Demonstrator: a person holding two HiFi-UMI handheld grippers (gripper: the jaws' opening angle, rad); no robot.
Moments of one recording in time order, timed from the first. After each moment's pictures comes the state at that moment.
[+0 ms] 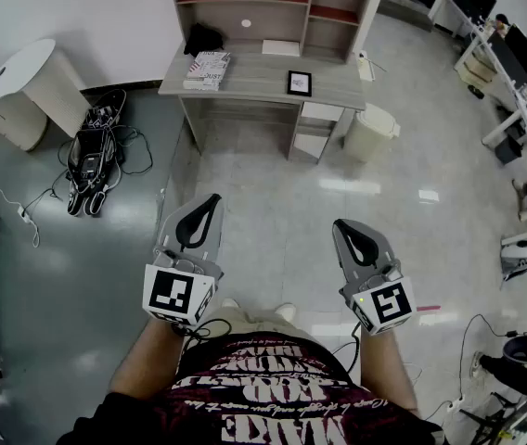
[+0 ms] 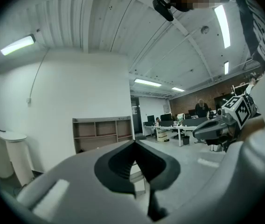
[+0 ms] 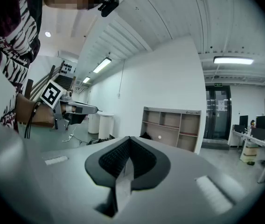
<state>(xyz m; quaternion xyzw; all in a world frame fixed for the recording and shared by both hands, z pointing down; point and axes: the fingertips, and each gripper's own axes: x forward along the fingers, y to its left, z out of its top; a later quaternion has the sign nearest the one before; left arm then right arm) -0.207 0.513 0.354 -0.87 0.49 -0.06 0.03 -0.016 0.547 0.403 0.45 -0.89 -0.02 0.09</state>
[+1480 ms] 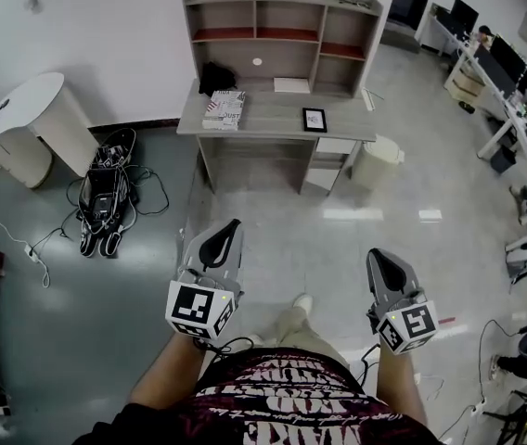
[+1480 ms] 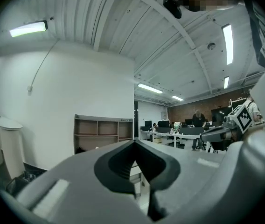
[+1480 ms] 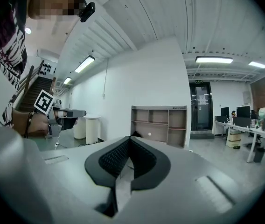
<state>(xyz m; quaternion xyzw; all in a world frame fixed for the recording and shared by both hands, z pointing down) -0.294 0.484 0.360 -0.88 0.47 -0.01 -0.02 -0.049 0.549 0.396 0.54 -0.84 0.04 0.08</state>
